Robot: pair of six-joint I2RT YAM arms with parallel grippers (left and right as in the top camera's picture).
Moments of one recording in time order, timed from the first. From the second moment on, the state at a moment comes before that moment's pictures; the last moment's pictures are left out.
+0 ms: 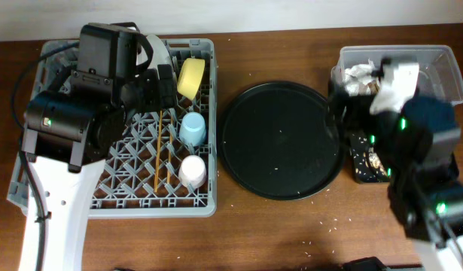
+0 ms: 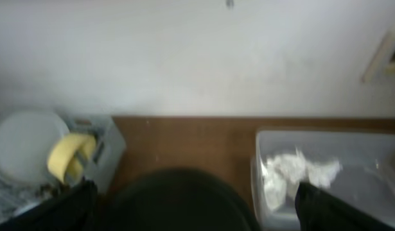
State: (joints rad) left arm -0.31 1.53 2.05 -1.34 -0.22 -0.28; right arm 0.16 0.93 1.11 -0.46 0.05 0.10
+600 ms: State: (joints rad) left arm -0.31 1.53 2.05 -1.34 -0.22 -0.28; right arm 0.09 0.14 0.15 -0.07 -0.04 0.10
